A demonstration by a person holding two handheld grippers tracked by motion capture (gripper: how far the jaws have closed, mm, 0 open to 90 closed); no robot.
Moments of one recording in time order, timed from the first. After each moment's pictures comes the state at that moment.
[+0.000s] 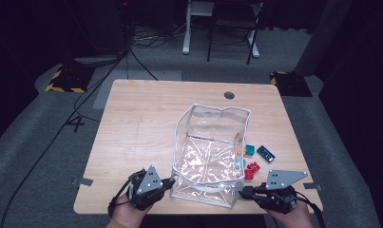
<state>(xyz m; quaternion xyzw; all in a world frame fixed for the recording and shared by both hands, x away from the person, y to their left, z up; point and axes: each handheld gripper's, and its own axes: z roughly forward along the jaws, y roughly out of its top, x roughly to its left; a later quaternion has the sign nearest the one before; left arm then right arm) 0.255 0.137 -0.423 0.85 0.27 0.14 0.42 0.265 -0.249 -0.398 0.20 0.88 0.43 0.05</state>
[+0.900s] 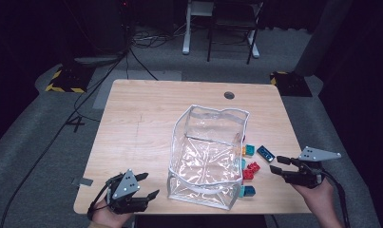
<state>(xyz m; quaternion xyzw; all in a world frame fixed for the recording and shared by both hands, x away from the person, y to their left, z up) 0.253 0.193 -0.447 0.84 0.29 0.16 0.42 0.330 -0.353 -0.416 0.35 0.82 0.42 0.15</state>
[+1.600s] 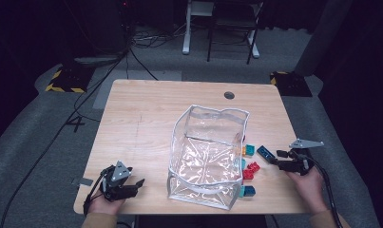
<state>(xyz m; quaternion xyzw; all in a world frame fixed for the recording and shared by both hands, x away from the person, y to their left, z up) 0.292 0.226 -0.498 0.84 0.40 0.17 0.34 0.391 -0.373 -0.472 0.43 0.82 0.36 0.15</state>
